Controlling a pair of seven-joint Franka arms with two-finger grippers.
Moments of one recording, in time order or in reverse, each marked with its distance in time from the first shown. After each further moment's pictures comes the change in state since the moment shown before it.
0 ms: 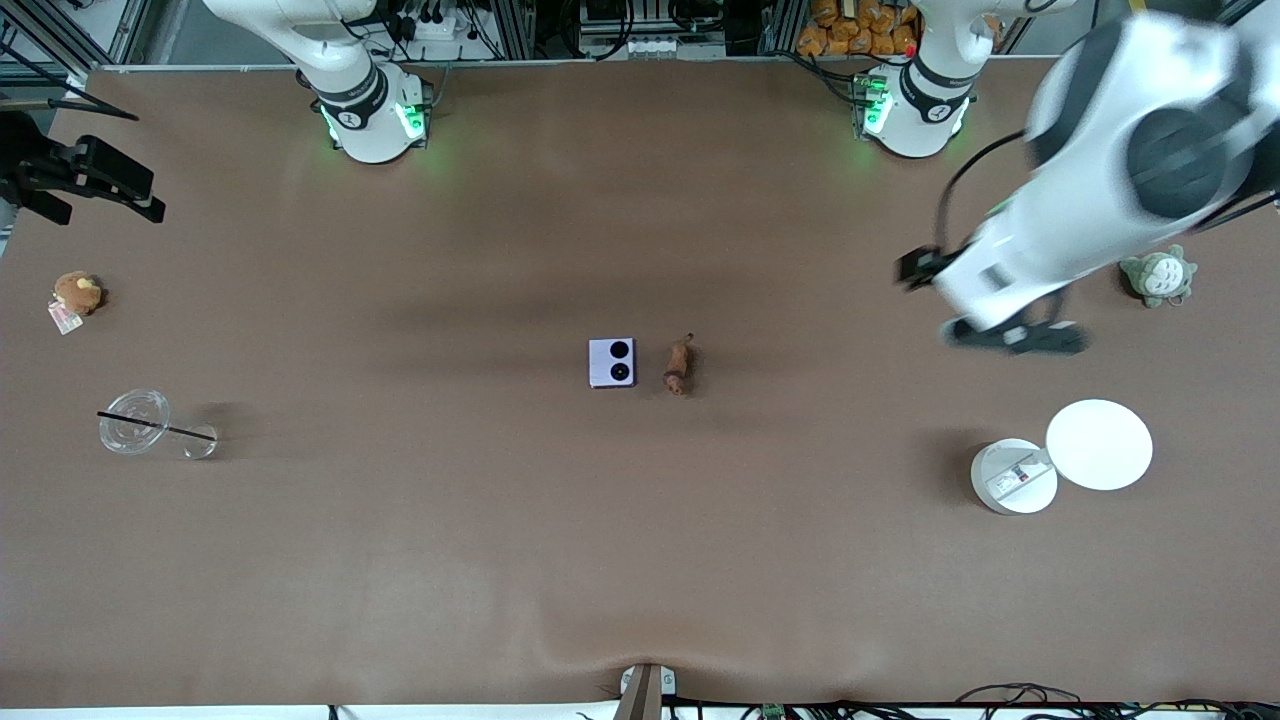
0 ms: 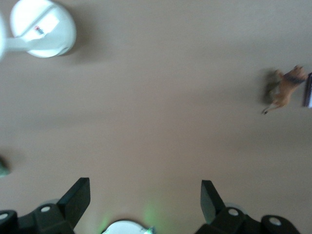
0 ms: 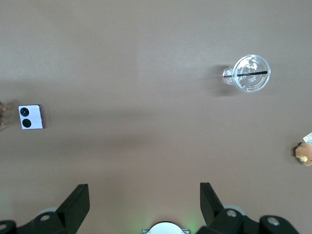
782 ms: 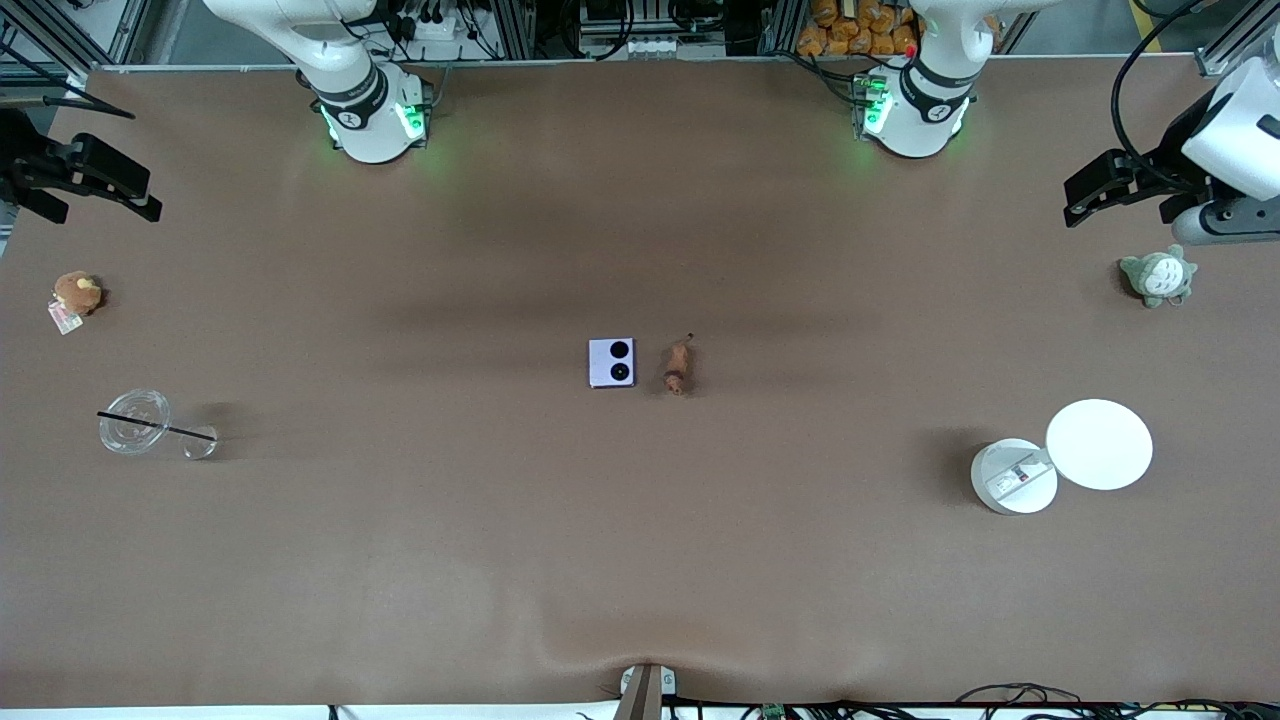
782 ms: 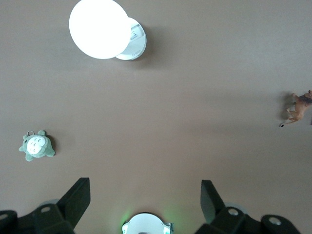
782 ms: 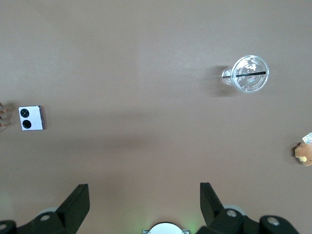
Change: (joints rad) left arm 0.208 -0.270 0.047 0.013 0.000 -0.146 0.147; right arm -0.002 -0.003 -0.001 0.001 0.000 0.001 0.000
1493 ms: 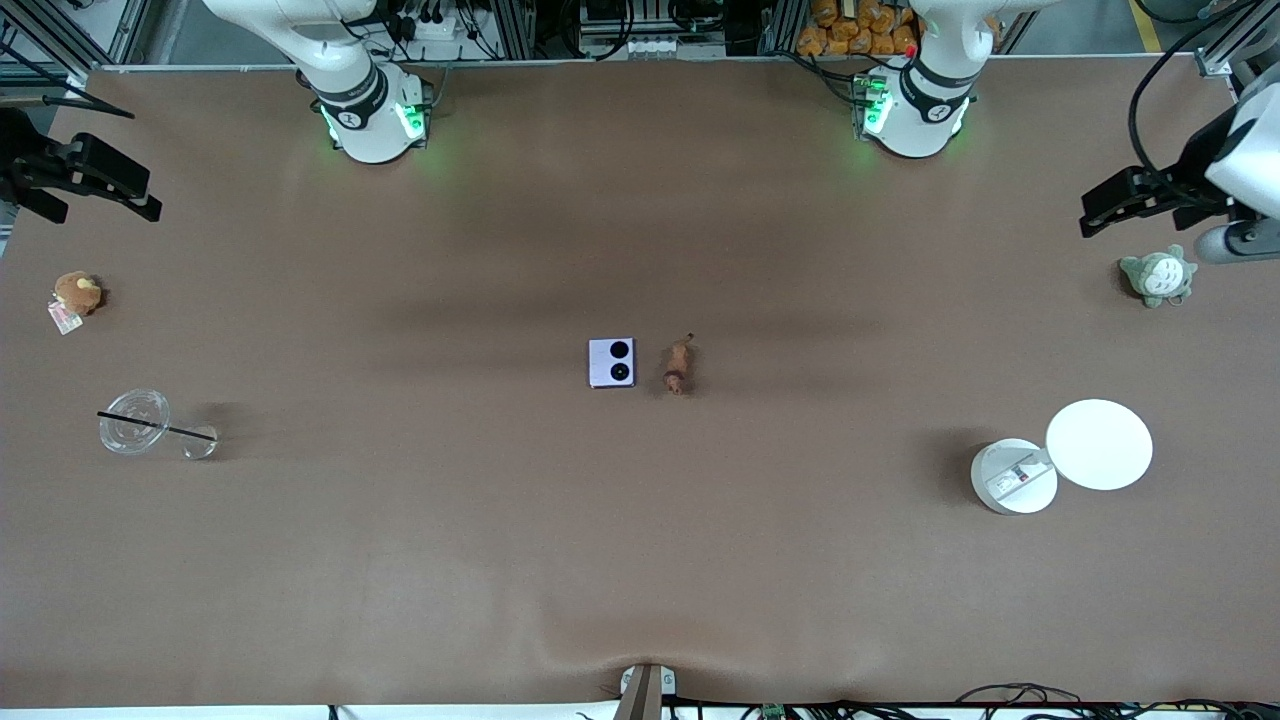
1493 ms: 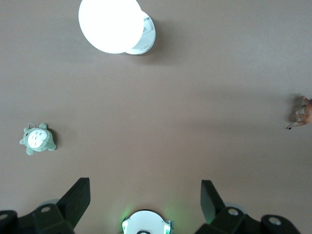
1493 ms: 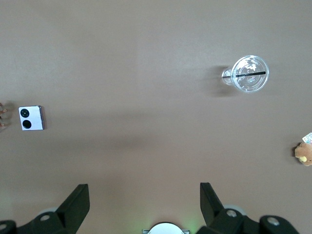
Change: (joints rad) left arm 0.017 0.010 0.023 -0.013 0.000 0.000 0.000; right arm 0.000 -0.001 0.000 0.000 0.000 0.000 0.000
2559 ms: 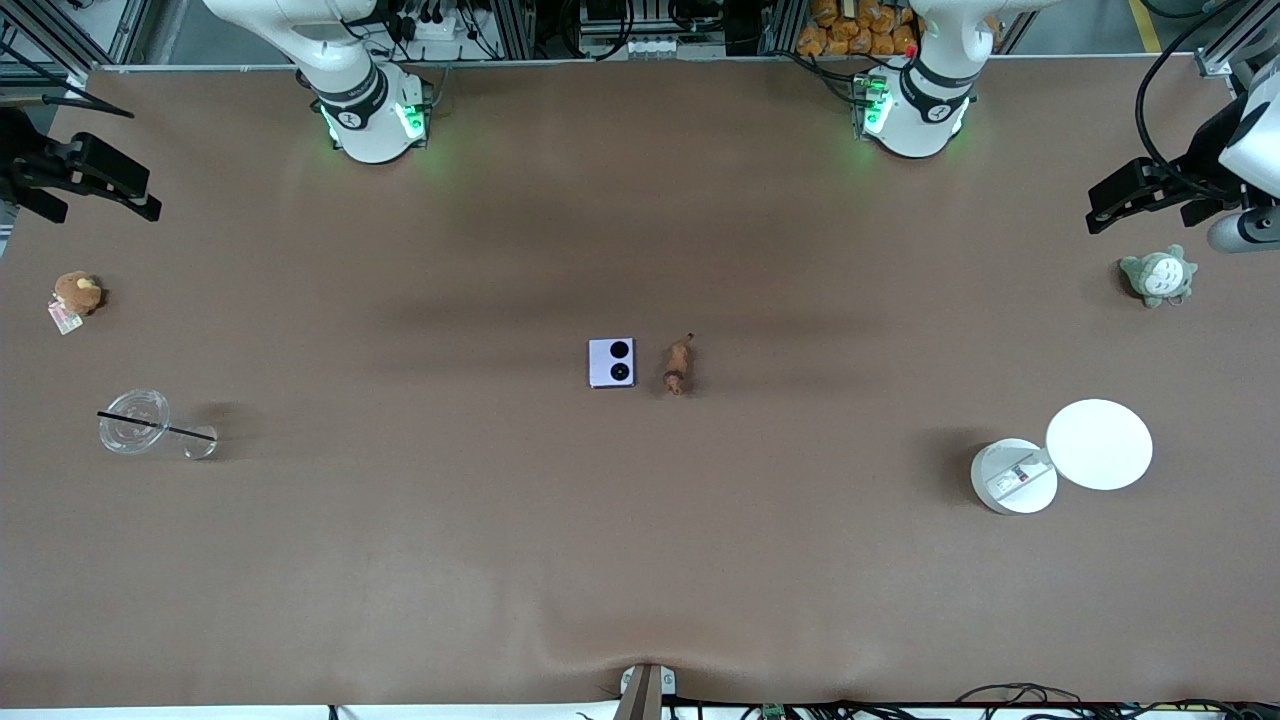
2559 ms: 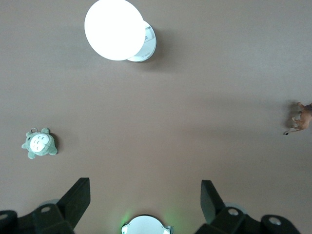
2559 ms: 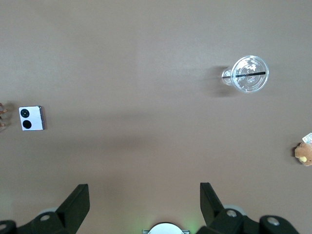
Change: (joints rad) left arm 0.004 -0.016 0.007 0.010 0.000 0.013 0.000; right arm 0.000 -0.001 0.000 0.000 0.000 0.000 0.000
